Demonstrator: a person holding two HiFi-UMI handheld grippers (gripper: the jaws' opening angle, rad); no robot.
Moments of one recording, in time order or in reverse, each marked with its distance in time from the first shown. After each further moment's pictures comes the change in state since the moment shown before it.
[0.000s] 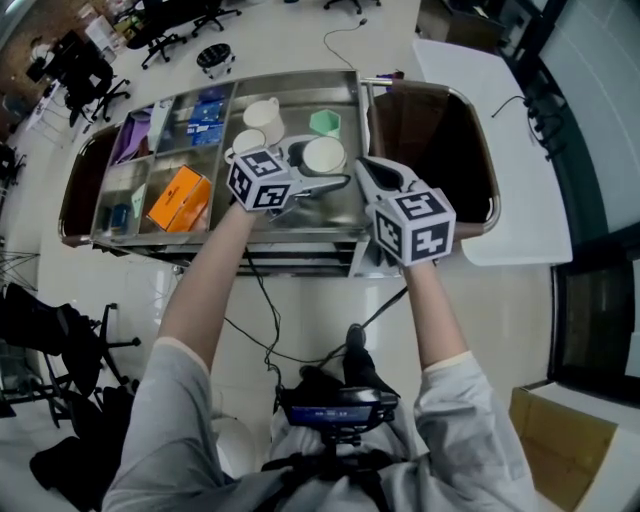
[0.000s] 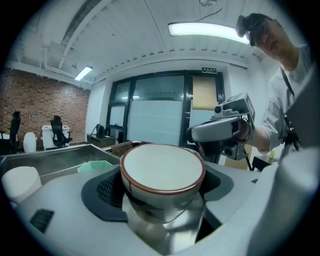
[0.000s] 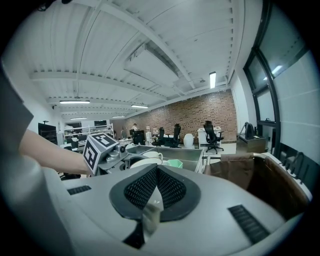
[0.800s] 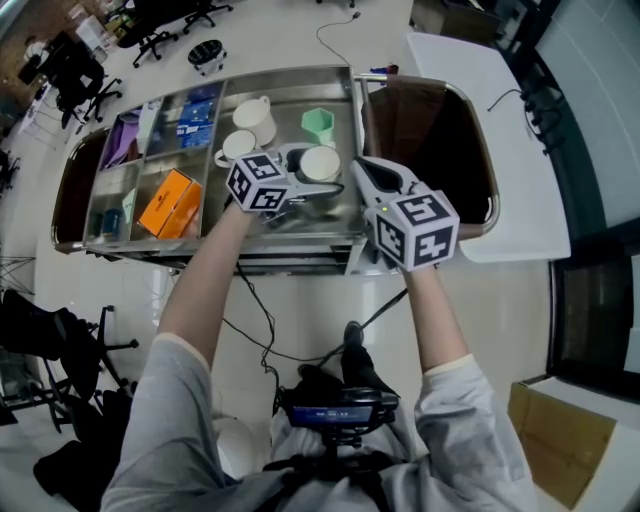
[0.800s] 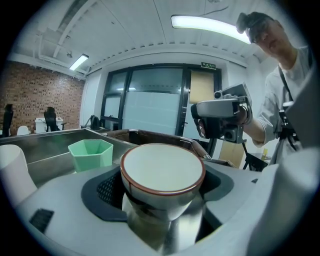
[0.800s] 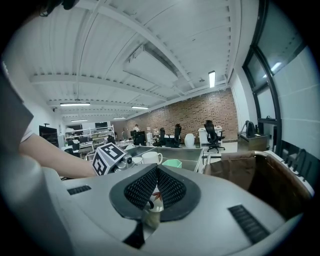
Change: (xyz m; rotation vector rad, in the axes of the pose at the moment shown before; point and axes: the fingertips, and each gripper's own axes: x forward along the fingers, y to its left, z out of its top) left arm 0.019 0.010 -0.044 -0.025 0.080 -0.073; right arm 0.004 -0.008 -0.003 0.020 -0.004 0.017
